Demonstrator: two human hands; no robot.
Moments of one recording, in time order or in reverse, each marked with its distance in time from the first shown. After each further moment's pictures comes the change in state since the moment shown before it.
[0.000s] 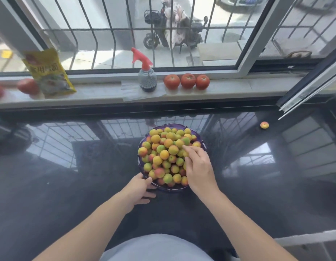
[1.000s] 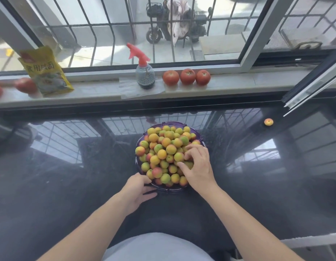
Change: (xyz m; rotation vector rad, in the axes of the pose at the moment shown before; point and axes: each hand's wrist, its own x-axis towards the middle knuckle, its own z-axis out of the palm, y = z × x) left_hand 0.008 0.000 0.012 -0.371 0.015 -0.034; right_hand 0.012 0.031 0.007 0.095 -0.008 -0.079
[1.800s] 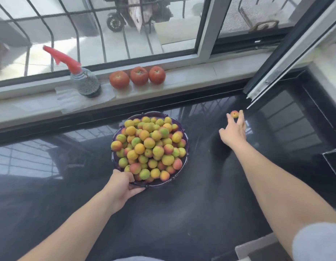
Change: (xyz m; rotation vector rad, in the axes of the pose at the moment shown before) left_hand 0.053 0.056 0.095 -0.026 -0.046 0.044; right_hand 0.125 0.221 -0.151 -0.414 0.005 0.748
